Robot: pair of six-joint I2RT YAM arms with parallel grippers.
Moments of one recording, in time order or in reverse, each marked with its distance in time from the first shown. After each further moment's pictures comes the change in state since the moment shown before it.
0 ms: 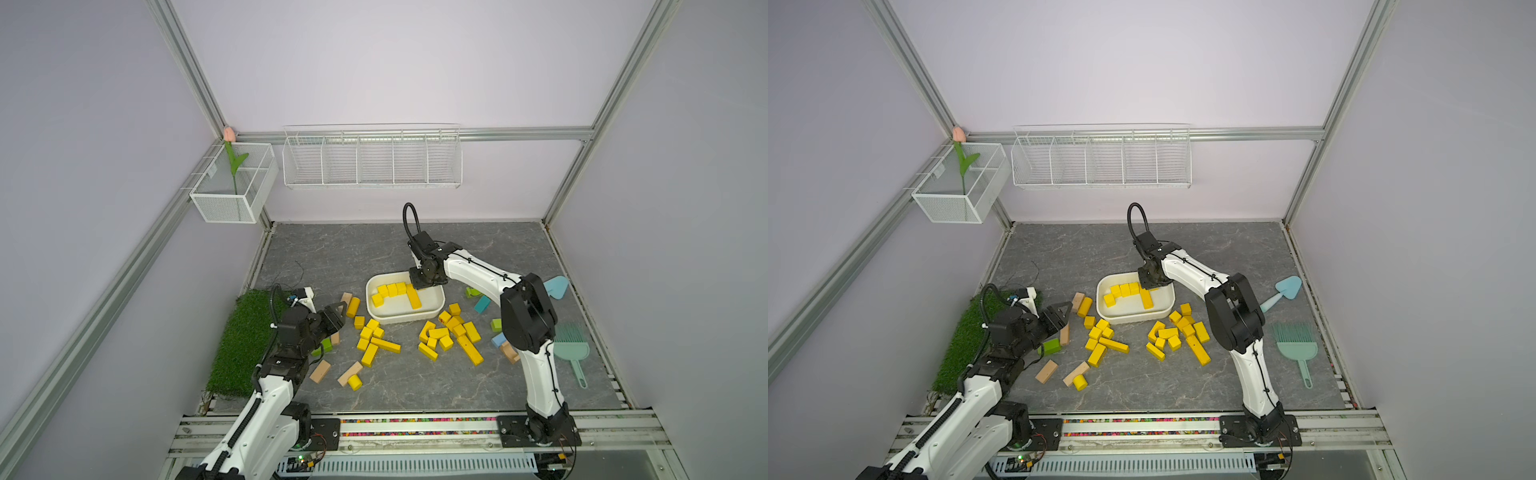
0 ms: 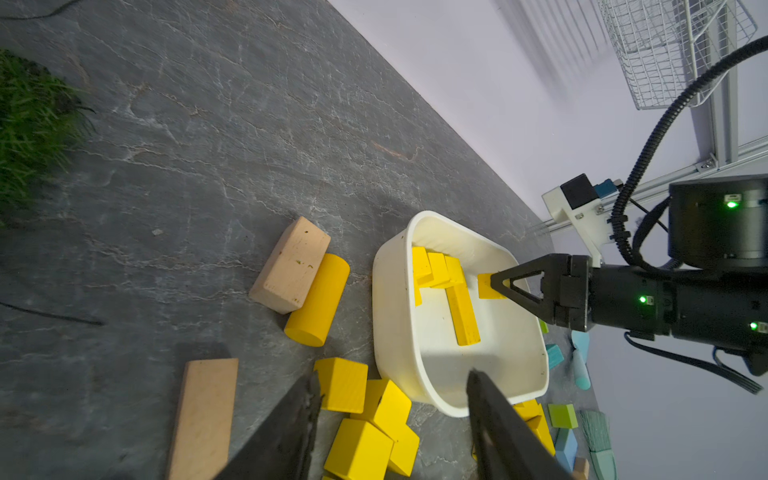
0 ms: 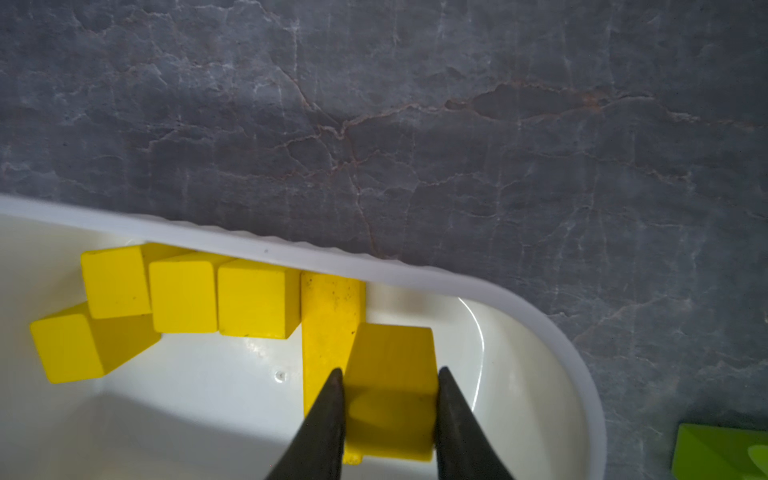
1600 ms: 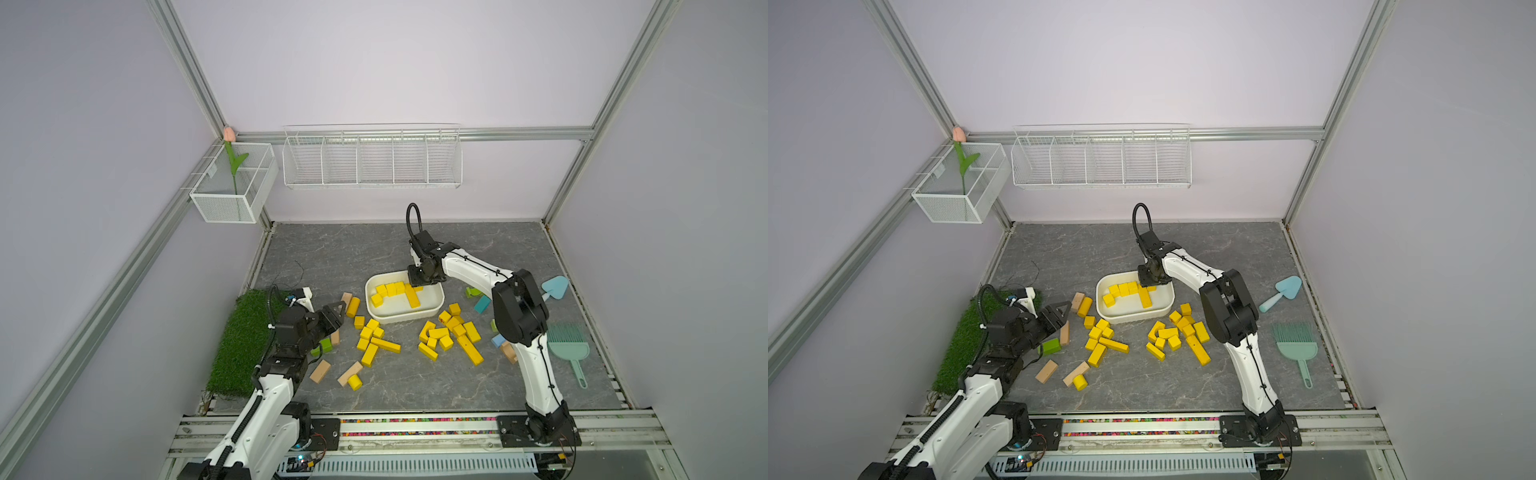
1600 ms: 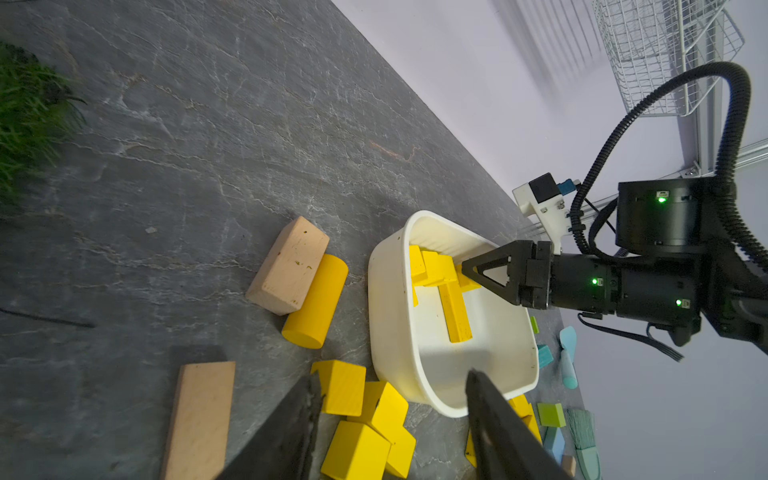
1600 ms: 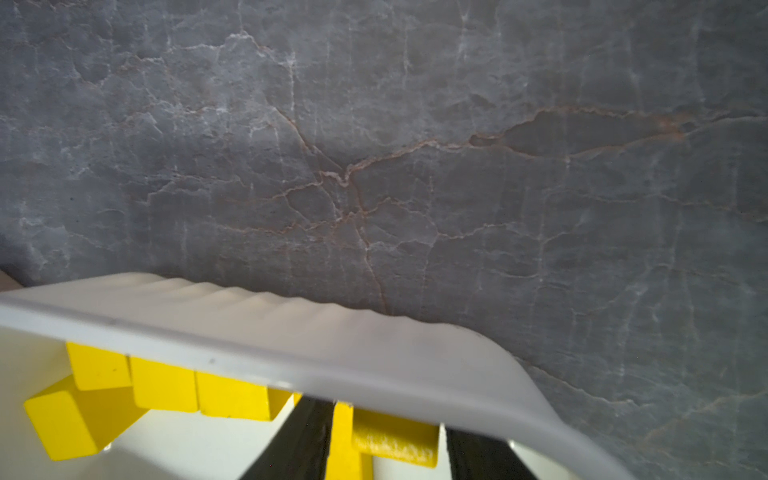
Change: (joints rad) left arm 0.036 0.020 -0.014 0.037 0.053 -0.012; right arm -0.037 0.074 0.035 0.069 -0.112 0.035
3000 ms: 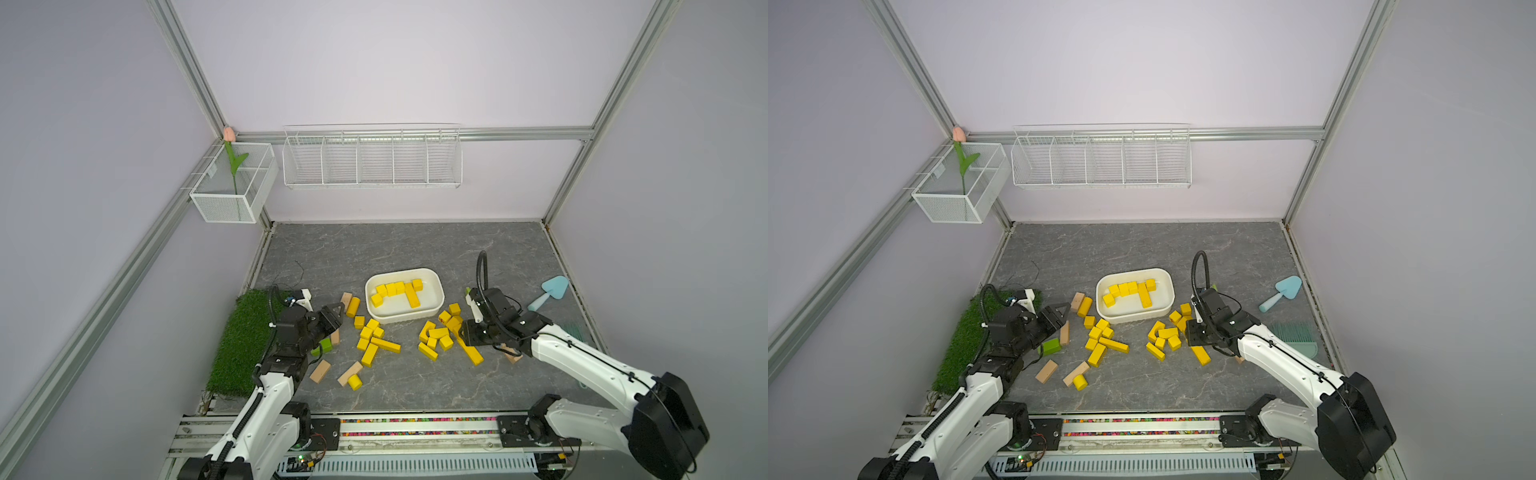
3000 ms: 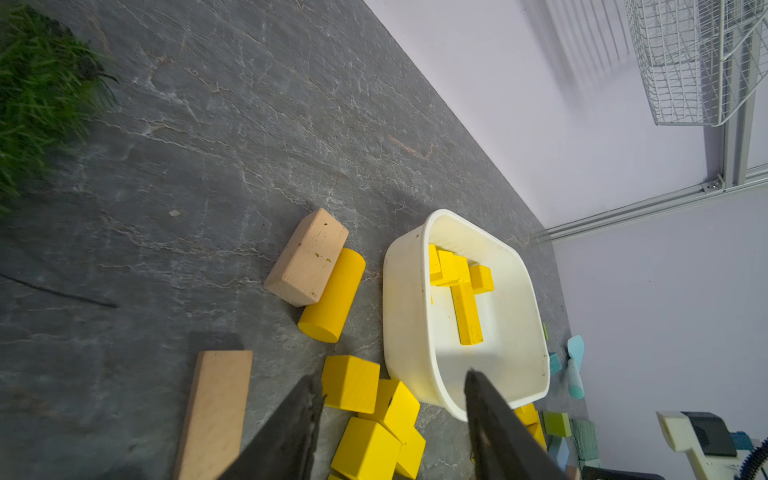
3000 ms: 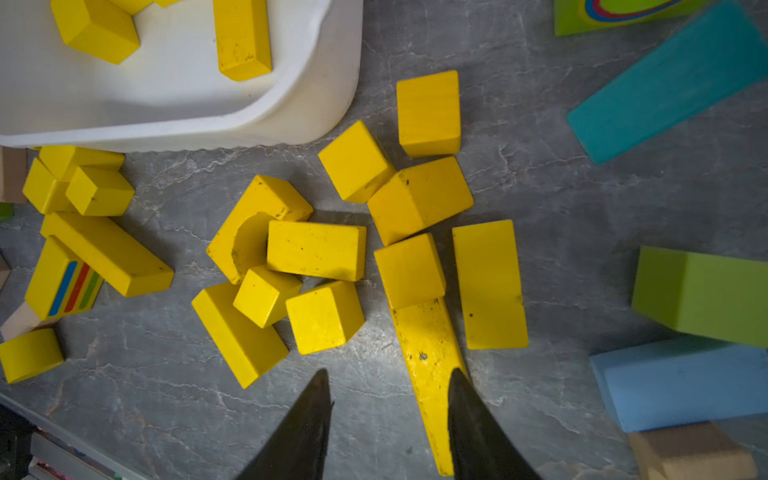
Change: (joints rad) left arm 0.005 0.028 0.000 -0.017 -0.019 -0.026; right arm 0.001 -1.075 -1.117 0.148 -0.010 0.097
